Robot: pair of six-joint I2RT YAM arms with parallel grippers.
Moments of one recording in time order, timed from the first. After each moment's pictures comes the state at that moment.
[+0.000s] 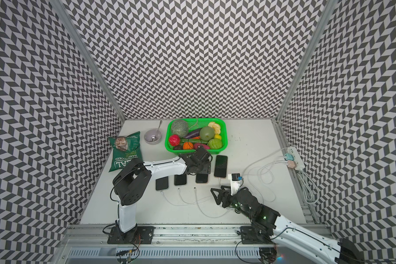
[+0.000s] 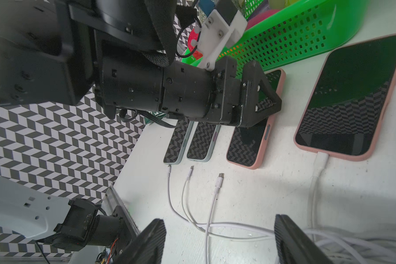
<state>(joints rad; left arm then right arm) -0.86 1.97 1.31 -0.40 -0.19 -0.67 0.94 0.50 0.13 0.02 0.12 0.77</state>
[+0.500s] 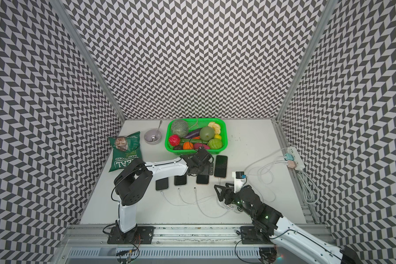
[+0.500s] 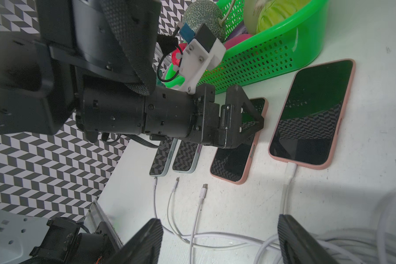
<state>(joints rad) -0.88 1.98 1.32 -0.40 -0.19 -0.68 0.85 0.47 0.15 -0.06 0.12 0.74</state>
